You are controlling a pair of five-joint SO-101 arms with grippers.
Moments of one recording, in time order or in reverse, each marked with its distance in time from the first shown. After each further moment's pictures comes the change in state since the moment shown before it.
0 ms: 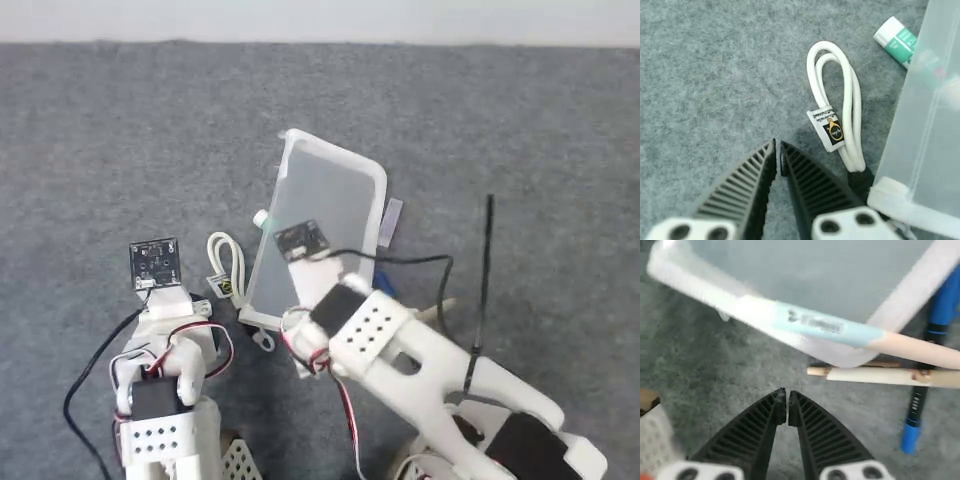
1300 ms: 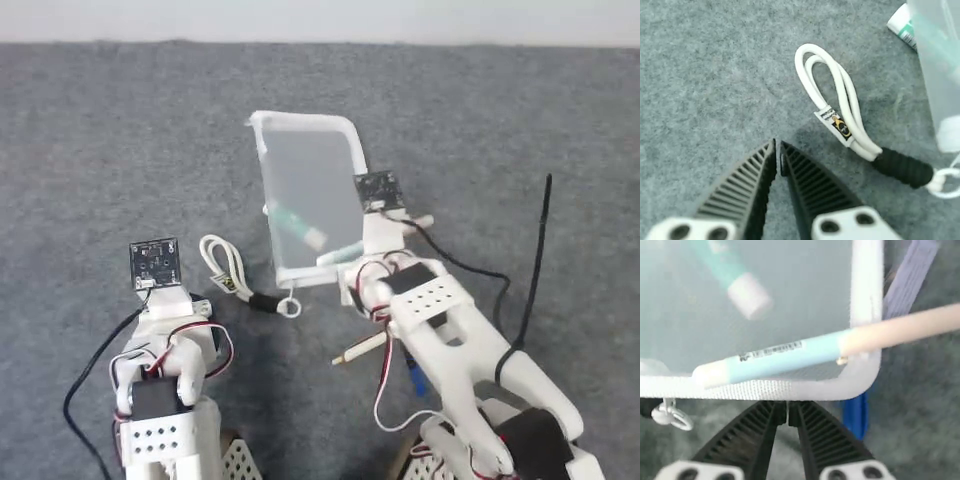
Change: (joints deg) left arm 0.0 0.0 0.0 0.0 0.0; right arm 26.2 0.2 12.8 -36.0 13.1
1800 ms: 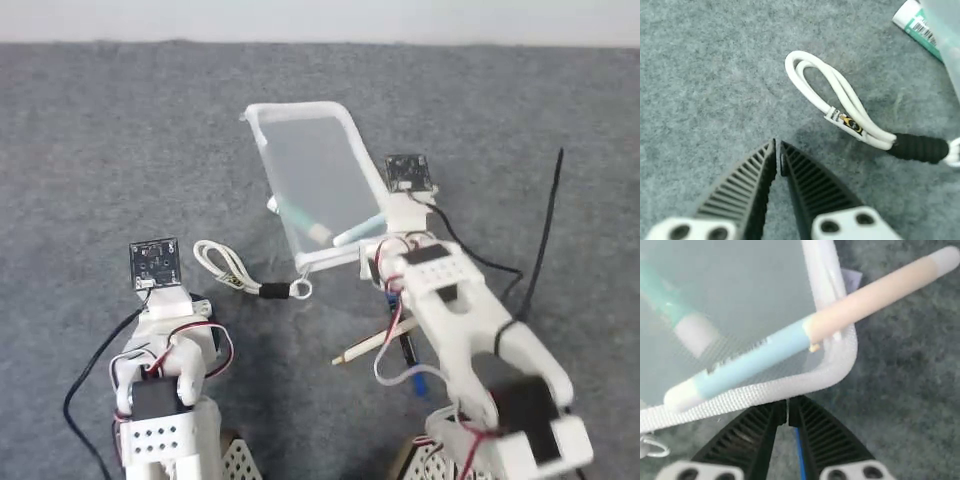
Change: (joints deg) left arm 0.0 0.0 0.0 0.0 0.0; right arm 8.6 12.4 -6.9 -5.5 1.6
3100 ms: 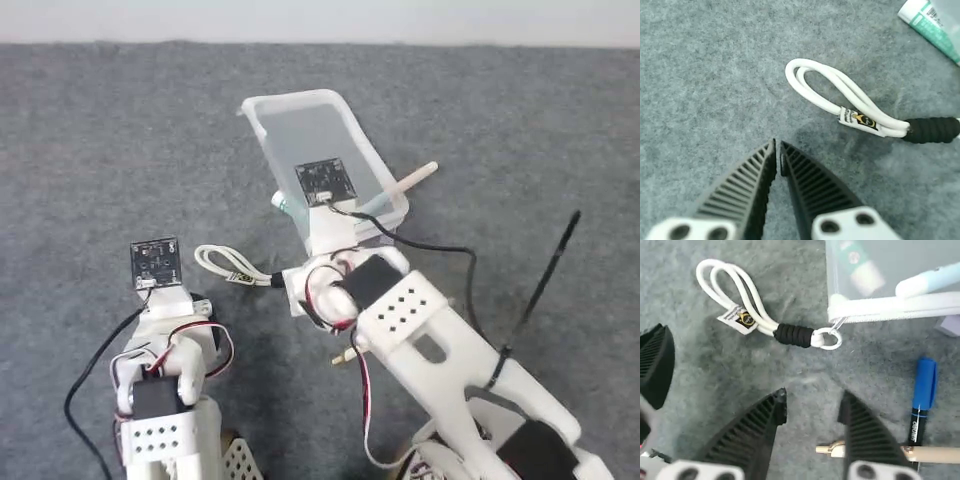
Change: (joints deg) left arm 0.0 0.0 0.0 0.0 0.0; right arm -25.1 -15.4 -13.1 31.0 -13.0
